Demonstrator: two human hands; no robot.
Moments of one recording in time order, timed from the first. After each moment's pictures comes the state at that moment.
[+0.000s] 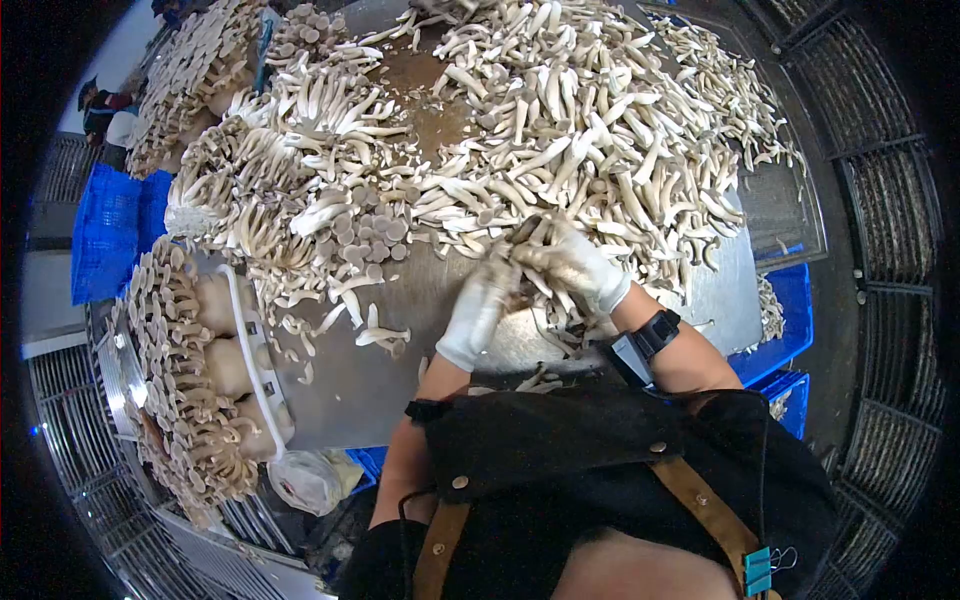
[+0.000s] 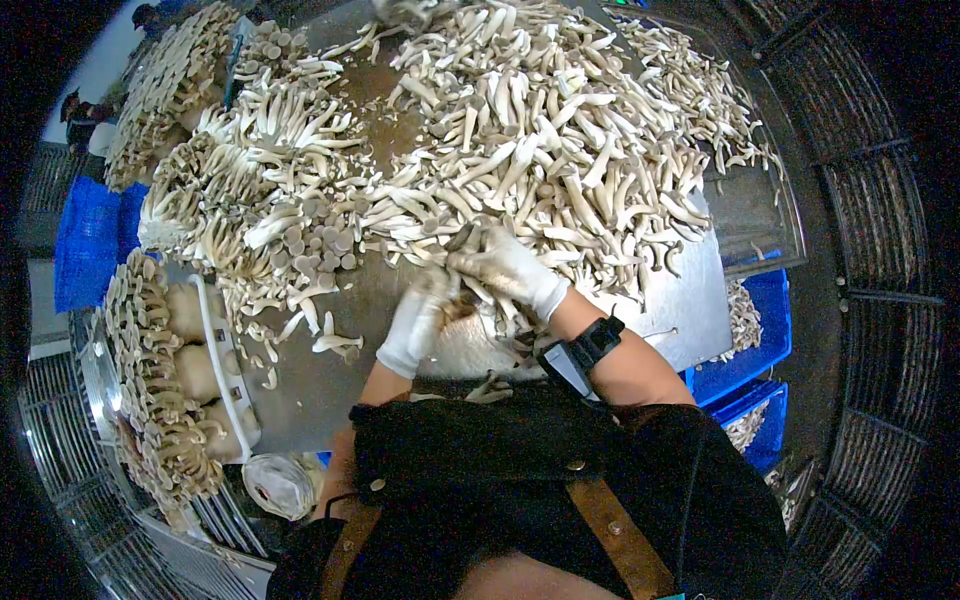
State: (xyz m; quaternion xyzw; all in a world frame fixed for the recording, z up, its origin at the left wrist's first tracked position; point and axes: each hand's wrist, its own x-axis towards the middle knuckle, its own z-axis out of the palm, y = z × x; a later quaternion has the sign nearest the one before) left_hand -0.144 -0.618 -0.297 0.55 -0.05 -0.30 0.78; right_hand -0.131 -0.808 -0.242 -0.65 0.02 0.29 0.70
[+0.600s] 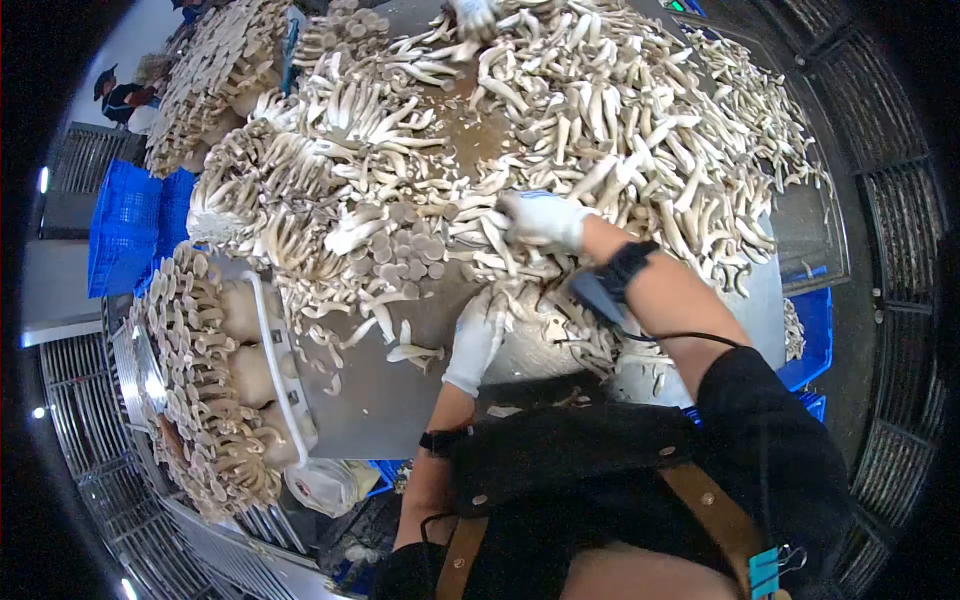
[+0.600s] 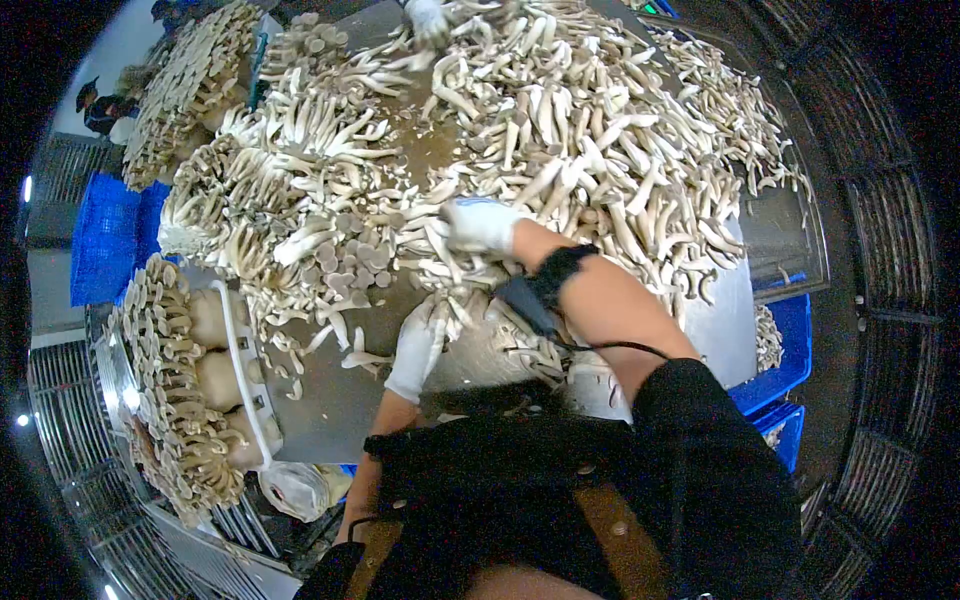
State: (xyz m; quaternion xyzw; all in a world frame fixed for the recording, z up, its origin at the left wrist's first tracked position) left_hand -0.133 -0.568 -0.299 0.86 -0.09 -0.14 0.47; right_hand -0.009 -0.761 -0.255 -0.90 -0.14 0.28 0.30
